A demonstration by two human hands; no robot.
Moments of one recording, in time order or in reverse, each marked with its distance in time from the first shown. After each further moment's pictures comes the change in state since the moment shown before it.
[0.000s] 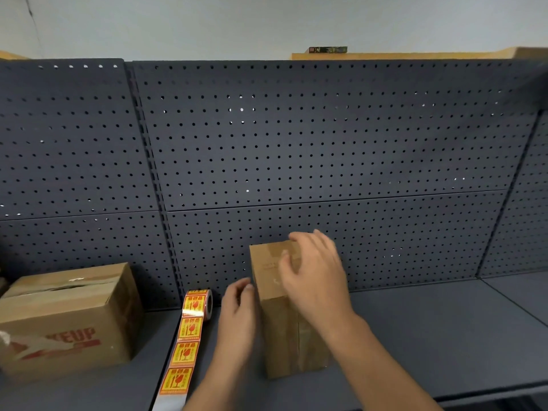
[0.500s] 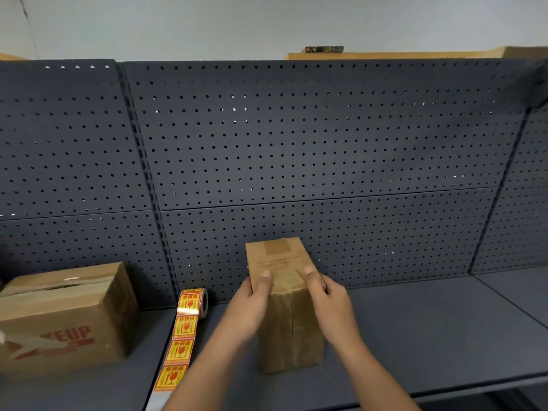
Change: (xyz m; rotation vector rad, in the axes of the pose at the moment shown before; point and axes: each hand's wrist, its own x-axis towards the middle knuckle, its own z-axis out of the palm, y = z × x) left_hand -0.007 0.034 0.014 0.197 -0.280 -0.106; right_hand -0.036 0.065 0.016 0.618 -0.110 0.479
